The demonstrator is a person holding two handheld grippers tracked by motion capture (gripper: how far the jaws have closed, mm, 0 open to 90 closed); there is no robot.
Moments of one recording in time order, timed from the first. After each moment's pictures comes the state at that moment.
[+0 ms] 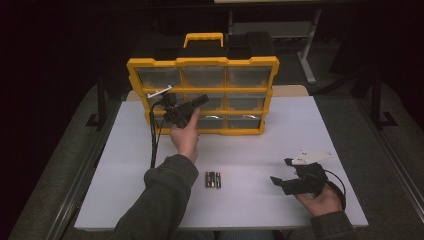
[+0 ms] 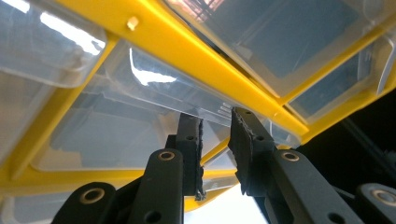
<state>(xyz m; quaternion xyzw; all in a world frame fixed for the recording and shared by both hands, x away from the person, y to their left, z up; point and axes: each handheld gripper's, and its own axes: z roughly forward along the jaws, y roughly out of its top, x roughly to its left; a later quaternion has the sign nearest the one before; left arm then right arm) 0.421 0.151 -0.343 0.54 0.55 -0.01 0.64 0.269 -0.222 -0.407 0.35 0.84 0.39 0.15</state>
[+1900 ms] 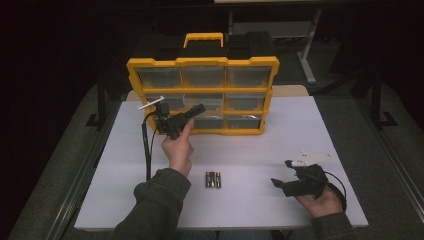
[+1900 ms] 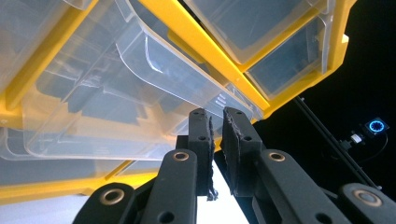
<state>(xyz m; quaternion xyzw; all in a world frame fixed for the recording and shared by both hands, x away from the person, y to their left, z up) 0.386 0.168 -0.349 0.54 0.52 -0.05 0.66 0.267 -0.222 -0.411 0.35 0.84 0.38 0.15</state>
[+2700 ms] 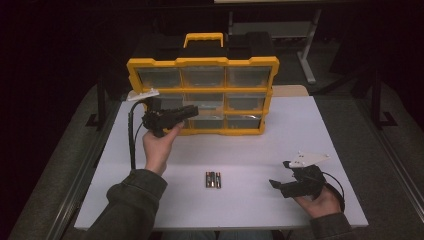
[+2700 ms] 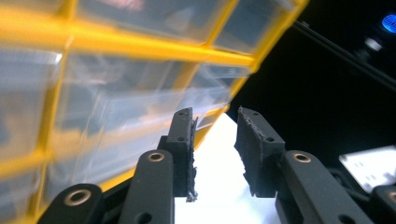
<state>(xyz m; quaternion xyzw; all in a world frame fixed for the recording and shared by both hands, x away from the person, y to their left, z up) 0.386 0.196 -0.301 0.71 0.36 0.02 0.60 0.266 -0.217 -0.412 0.35 0.84 0.38 0.15</state>
